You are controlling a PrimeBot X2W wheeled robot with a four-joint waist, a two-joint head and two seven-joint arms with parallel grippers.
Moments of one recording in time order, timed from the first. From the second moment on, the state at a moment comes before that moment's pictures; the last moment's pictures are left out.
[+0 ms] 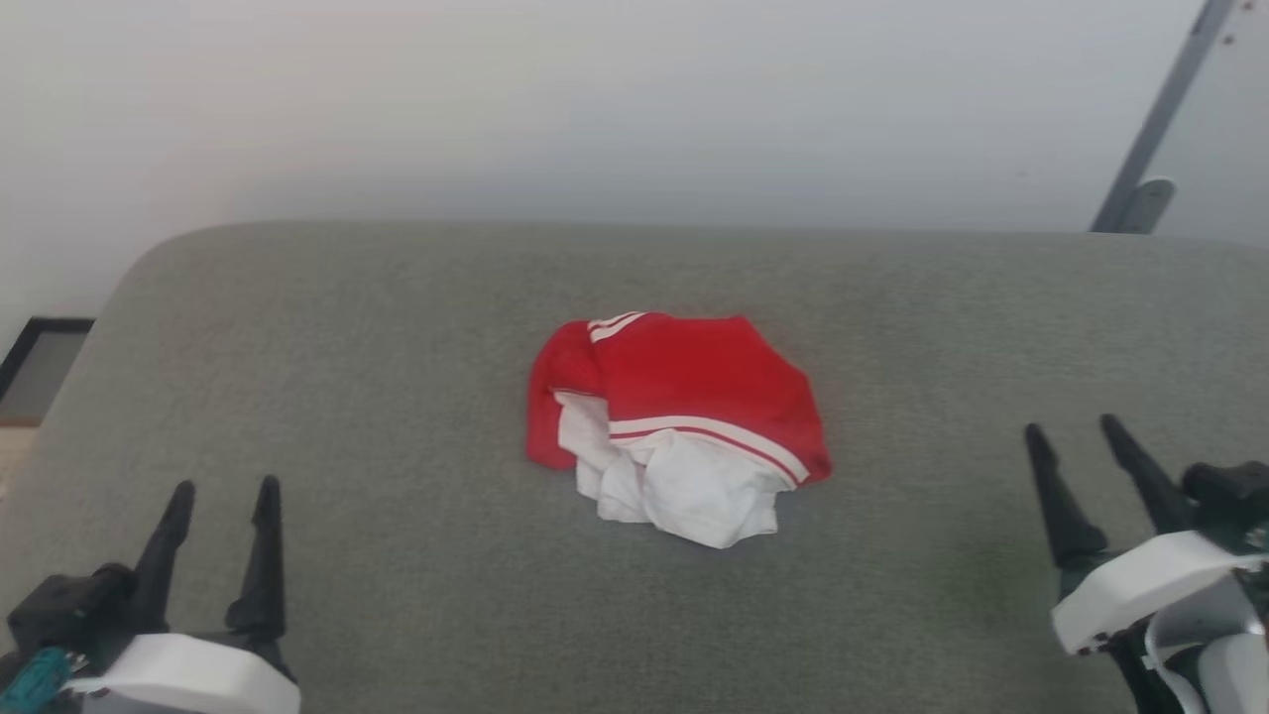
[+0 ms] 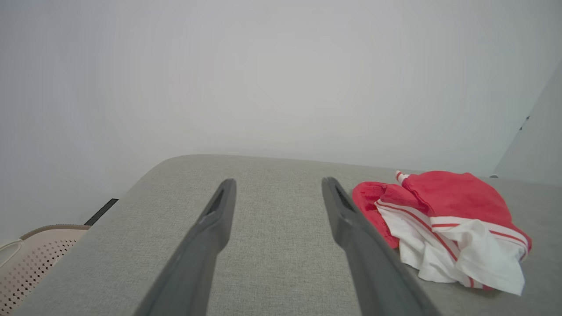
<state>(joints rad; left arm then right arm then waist) 0.09 0.48 -0.11 -0.08 -0.58 0.16 -0.17 -0.10 -0.30 0.03 0.20 0.40 0.13 -0.11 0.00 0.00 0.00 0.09</state>
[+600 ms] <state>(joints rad) -0.03 0.36 -0.20 -0.02 -0.55 0.17 -0.22 -0.18 -0.53 0.44 0.07 0.62 0.13 0.16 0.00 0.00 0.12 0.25</state>
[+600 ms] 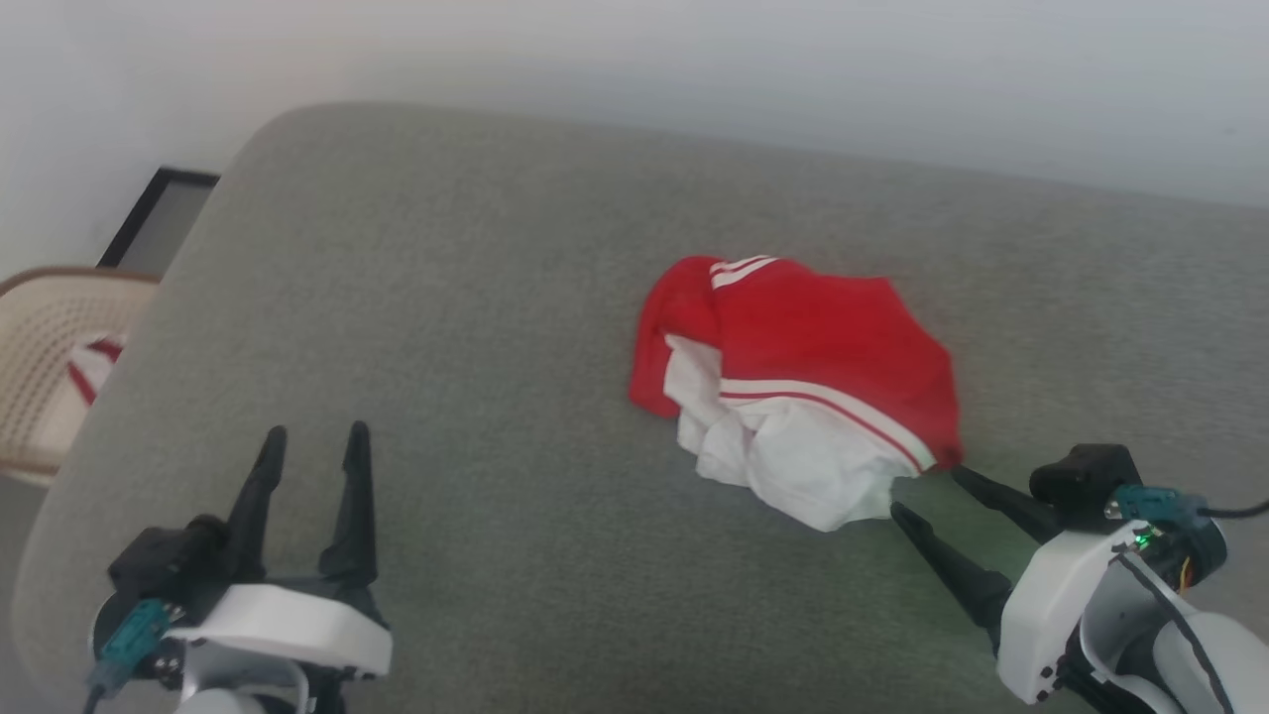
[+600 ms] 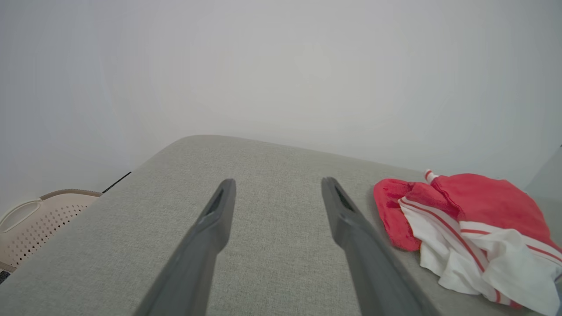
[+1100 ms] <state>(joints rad) -0.13 0.26 -0.24 0.08 -0.53 0.11 -0.26 -0.28 -0.62 0.55 0.13 0.61 0.13 0.26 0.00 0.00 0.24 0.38</state>
